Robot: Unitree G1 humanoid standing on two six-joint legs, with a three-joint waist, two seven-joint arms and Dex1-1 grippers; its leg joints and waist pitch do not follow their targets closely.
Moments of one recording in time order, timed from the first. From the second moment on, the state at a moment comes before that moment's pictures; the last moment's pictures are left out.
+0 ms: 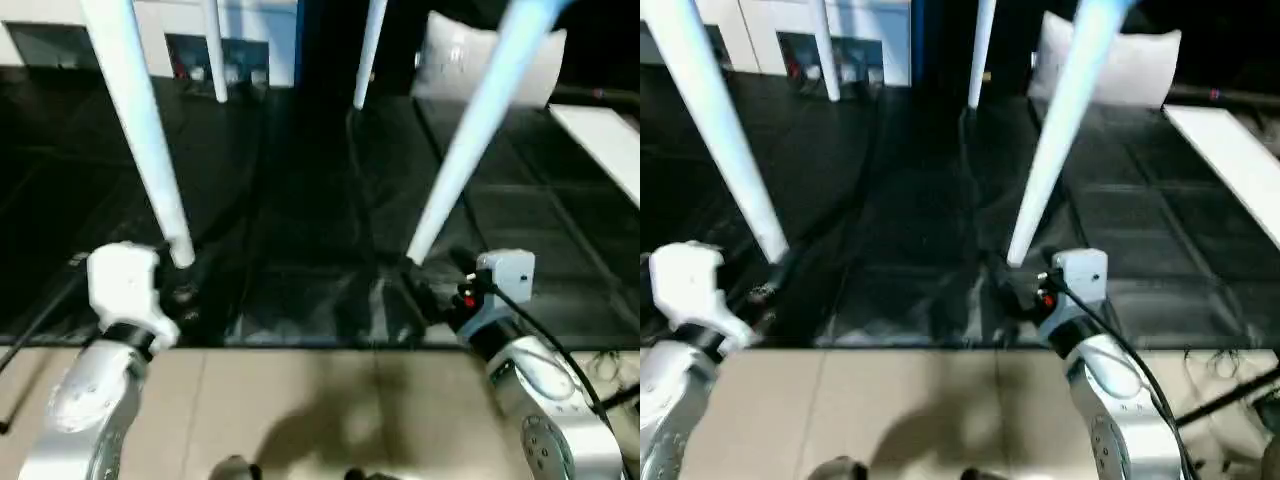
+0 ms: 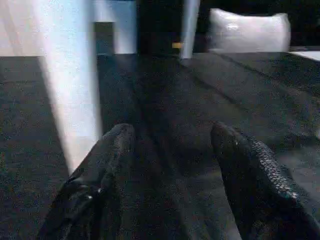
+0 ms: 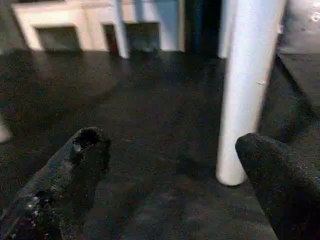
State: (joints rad) left arm 0.13 0.26 0.07 -0.45 -0.24 0.34 -0.28; right arm 0.06 -0.20 0.01 -0.32 0.35 0.32 0.30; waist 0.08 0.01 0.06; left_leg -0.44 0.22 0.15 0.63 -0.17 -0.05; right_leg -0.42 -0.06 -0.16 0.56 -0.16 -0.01
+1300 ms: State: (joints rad) left arm 0.05 0.36 -0.25 0.50 -0.10 0.29 -0.61; right arm -0.04 -0.29 0.27 0.58 0.28 0.20 0.84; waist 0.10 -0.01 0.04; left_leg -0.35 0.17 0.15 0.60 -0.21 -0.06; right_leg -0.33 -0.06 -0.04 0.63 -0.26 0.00
